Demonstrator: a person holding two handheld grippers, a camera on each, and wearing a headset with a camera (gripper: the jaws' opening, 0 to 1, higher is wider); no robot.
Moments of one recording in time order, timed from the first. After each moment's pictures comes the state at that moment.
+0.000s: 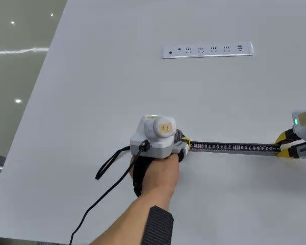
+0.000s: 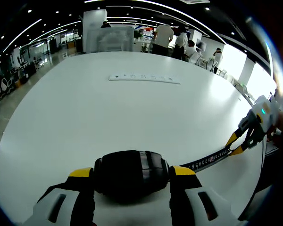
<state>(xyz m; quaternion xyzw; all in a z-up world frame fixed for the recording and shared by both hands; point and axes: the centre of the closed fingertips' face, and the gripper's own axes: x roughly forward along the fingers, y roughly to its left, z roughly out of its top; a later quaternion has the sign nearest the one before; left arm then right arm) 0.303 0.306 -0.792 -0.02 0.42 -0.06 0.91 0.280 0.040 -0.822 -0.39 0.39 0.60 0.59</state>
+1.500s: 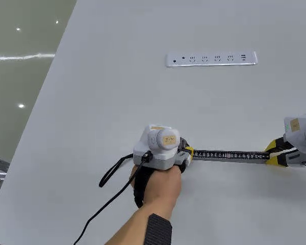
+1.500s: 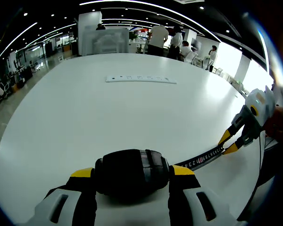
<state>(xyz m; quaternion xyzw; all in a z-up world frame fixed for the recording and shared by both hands) 0.303 0.307 -0.792 -0.01 0.41 -0.08 0.91 0.281 0.075 -0.817 -0.34 0.38 0.60 0.61</state>
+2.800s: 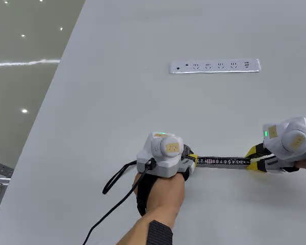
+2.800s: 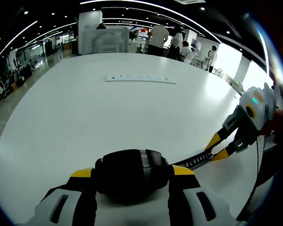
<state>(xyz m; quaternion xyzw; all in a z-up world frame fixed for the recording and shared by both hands) 0.301 0.306 -0.792 -0.02 0.41 -0.08 0.91 0.283 0.134 -0.815 -0.33 0.36 0.62 0.62</state>
